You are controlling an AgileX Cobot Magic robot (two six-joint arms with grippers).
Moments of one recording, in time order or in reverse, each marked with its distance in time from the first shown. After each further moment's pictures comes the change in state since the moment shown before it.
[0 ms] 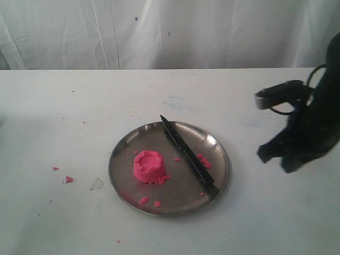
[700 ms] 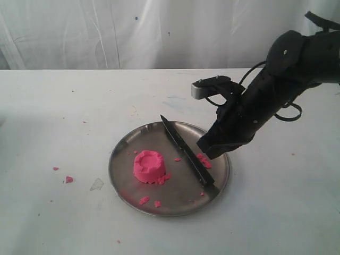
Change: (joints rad) left arm 0.000 0.000 0.000 0.000 0.000 0.000; right arm 0.102 0.213 -0.163 0.399 -0.105 -0.393
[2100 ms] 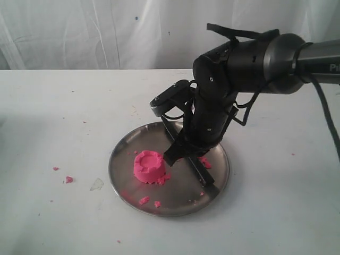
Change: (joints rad) left arm 0.000 0.000 0.000 0.000 0.000 0.000; right arm 0.283 0.095 -0.123 -0.573 -0.030 0.571
